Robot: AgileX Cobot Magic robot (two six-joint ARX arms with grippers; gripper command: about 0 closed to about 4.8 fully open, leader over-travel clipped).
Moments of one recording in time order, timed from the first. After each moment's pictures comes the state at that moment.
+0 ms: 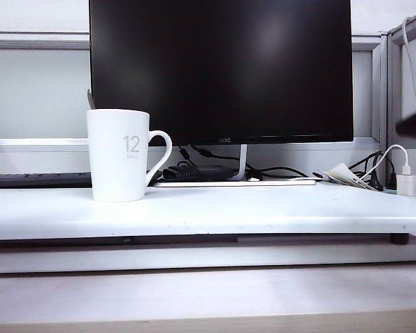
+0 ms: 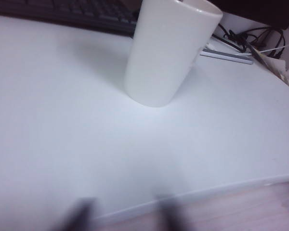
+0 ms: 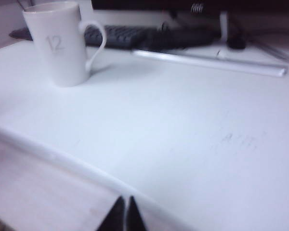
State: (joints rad) left arm -0.32 0.02 0.02 -0.18 0.07 -0.33; right arm 0.53 0.11 0.01 -0.01 -0.06 0.06
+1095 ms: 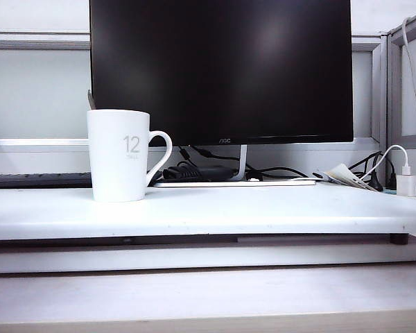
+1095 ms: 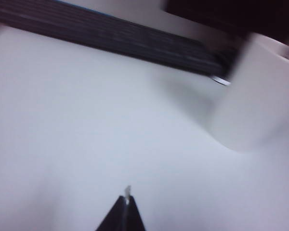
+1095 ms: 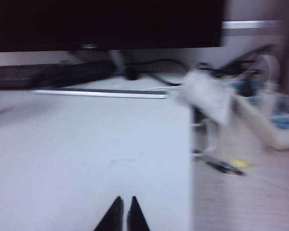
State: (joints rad) left arm -0.02 0.00 0.01 -0.17 0.07 -0.33; right arm 0.17 0.00 0.01 -0.01 -0.07 0.06
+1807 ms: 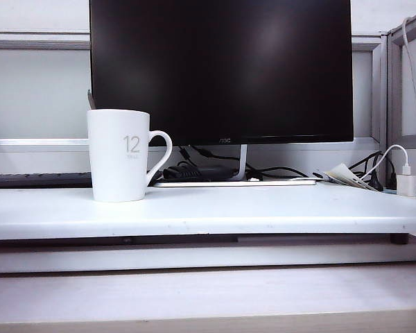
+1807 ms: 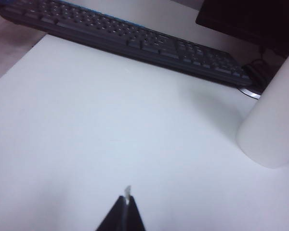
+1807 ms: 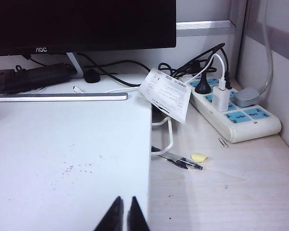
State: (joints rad) left arm 0.05 0.00 0.01 -0.17 0.06 -0.33; right arm 0.04 0.00 0.01 -0.01 -0.06 0.06
